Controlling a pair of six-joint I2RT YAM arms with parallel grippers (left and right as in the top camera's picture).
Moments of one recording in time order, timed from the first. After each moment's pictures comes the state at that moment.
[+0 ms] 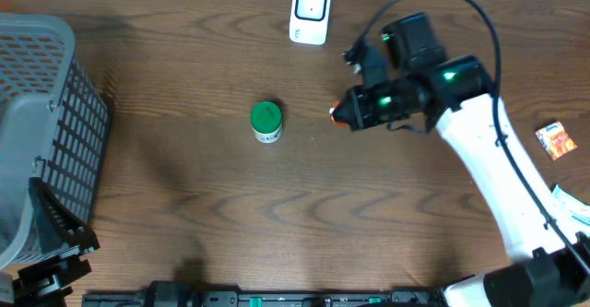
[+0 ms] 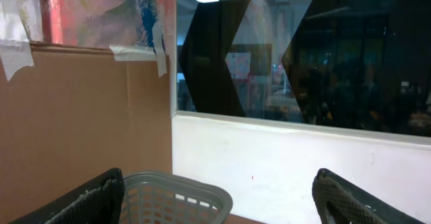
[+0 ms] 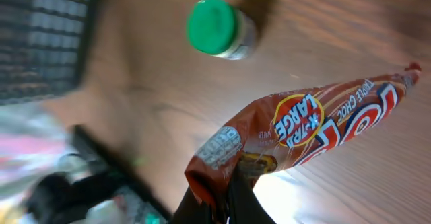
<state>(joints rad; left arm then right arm) -0.05 0.33 1.20 -0.55 -0.40 0.09 0.35 1.63 1.56 -1.09 -0.58 0.13</state>
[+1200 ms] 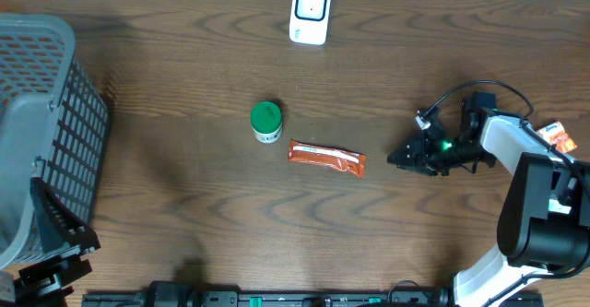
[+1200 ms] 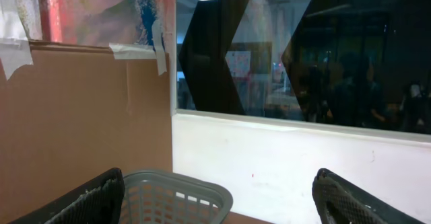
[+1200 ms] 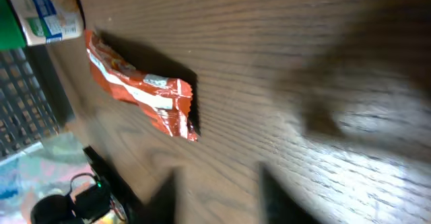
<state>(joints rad) -0.05 0.33 1.20 -0.56 -0.40 0.09 -0.15 1.85 1.01 -0.82 -0.78 -0.07</state>
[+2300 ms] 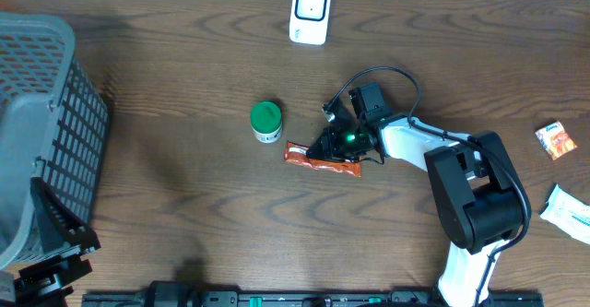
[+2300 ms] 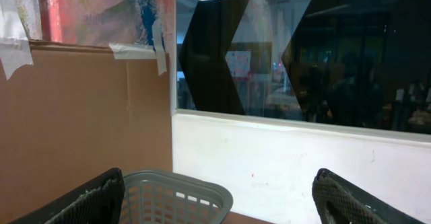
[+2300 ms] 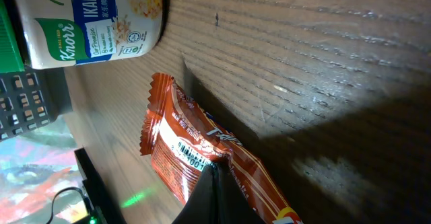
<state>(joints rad) -0.05 0.33 1.20 -0.56 -0.40 0.09 0.38 2.01 1.05 -0.23 -0.77 0.41</state>
